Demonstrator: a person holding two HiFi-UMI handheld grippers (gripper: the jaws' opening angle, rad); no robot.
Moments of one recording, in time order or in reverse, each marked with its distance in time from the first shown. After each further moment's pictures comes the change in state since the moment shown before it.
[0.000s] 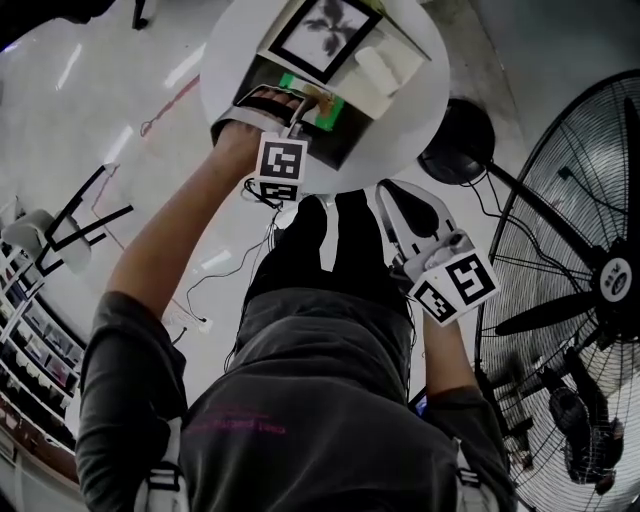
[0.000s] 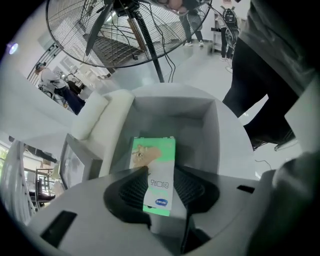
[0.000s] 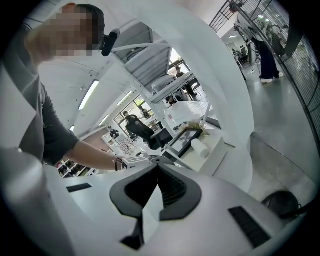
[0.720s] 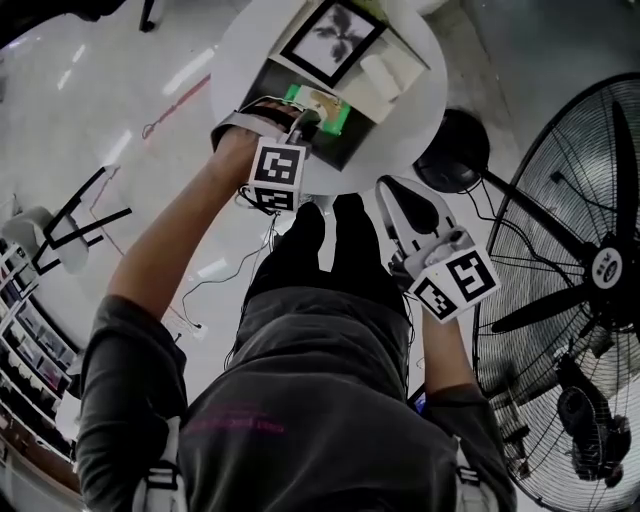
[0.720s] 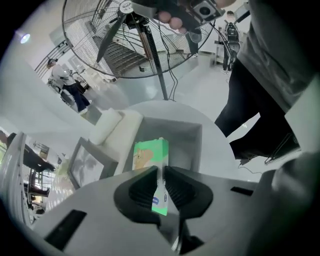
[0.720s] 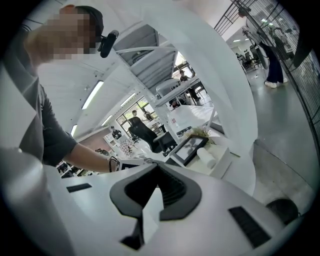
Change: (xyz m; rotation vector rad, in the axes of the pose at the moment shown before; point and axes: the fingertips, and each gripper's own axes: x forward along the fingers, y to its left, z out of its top) left arm -0.043 0.001 0.012 -0.061 -0.080 -0.018; right arm 0.000 0.019 0.023 -0.040 -0.031 0.017
